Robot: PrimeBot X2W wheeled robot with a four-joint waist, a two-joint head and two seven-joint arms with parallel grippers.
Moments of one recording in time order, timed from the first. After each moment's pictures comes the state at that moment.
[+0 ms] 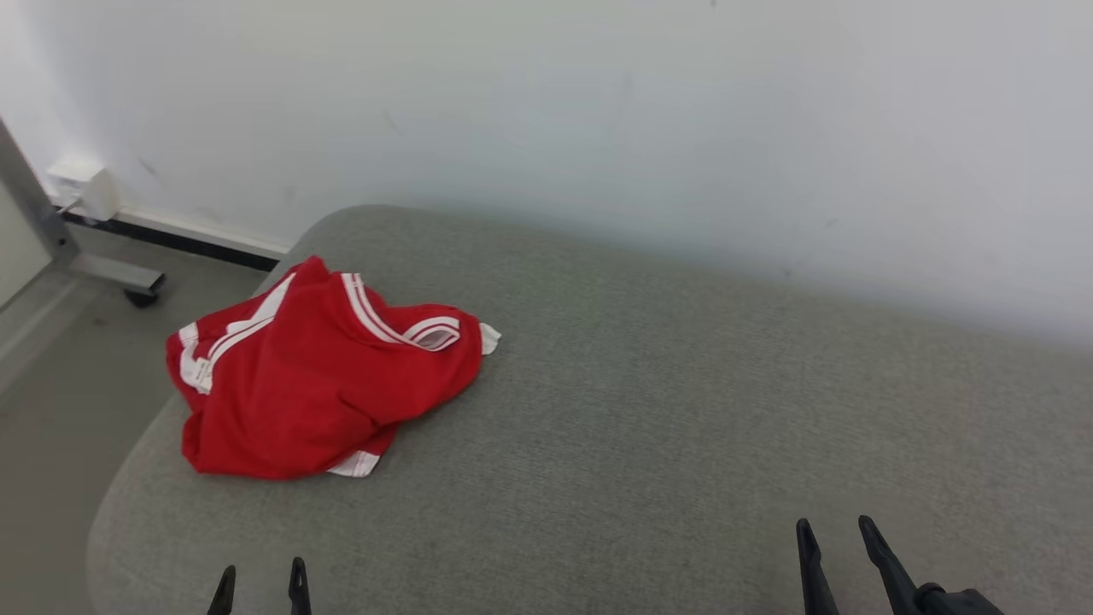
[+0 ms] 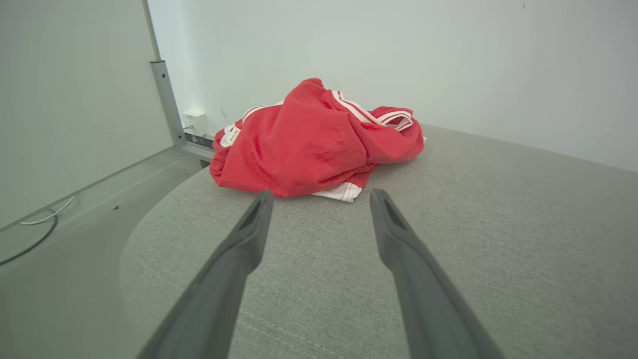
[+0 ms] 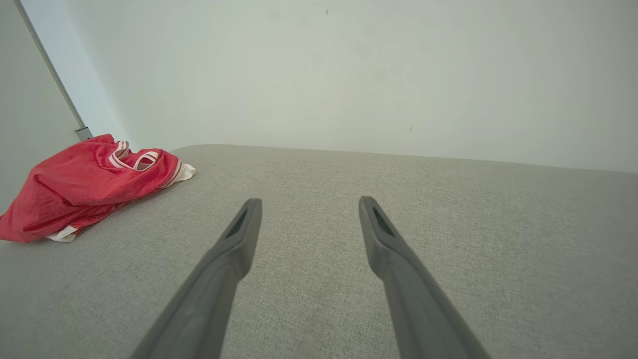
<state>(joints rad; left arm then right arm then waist) 0.08 0.06 0.03 0.26 -0.14 -0.05 -0.26 0.08 -0.05 0.04 0.25 0.17 0.13 -0.26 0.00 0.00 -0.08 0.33</state>
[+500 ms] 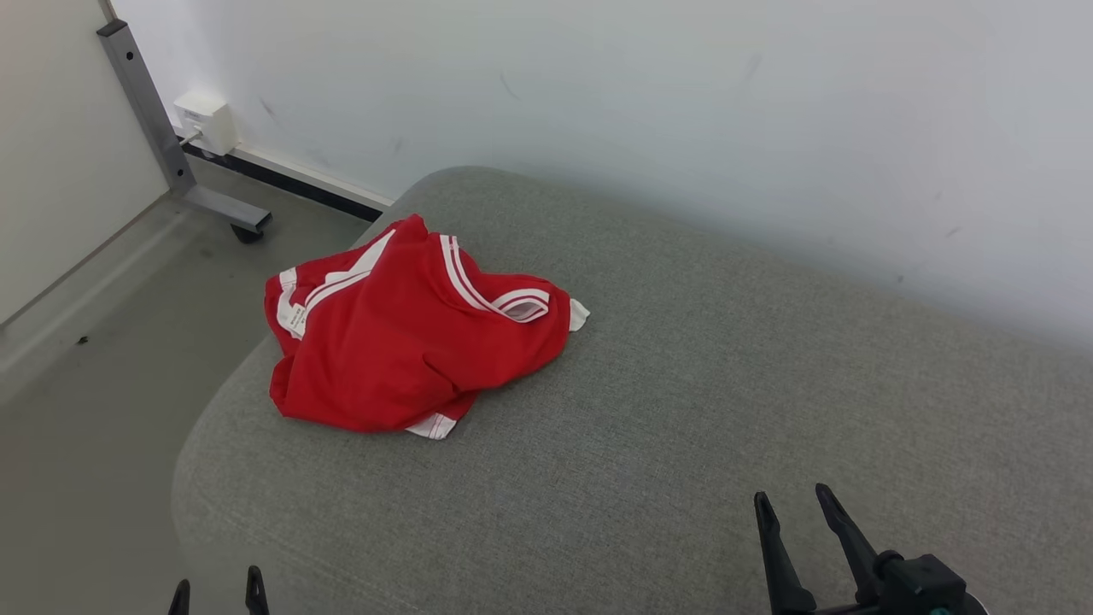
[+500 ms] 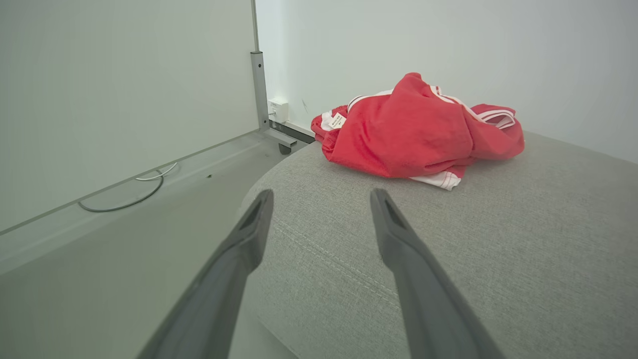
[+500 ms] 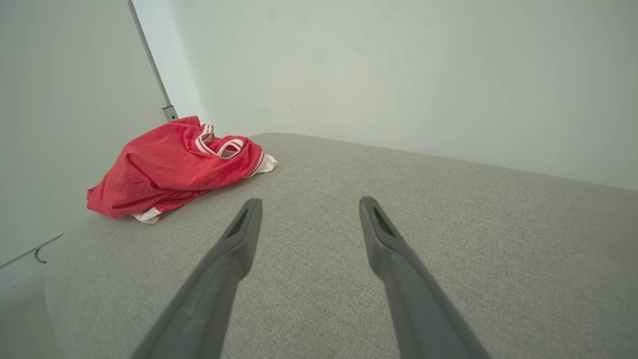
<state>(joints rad) 0.12 0.06 0.11 0.21 -0.14 -0.04 -0.26 0.01 -0.05 0.12 0.28 0.17 0.13 -0.26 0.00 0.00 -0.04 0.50</state>
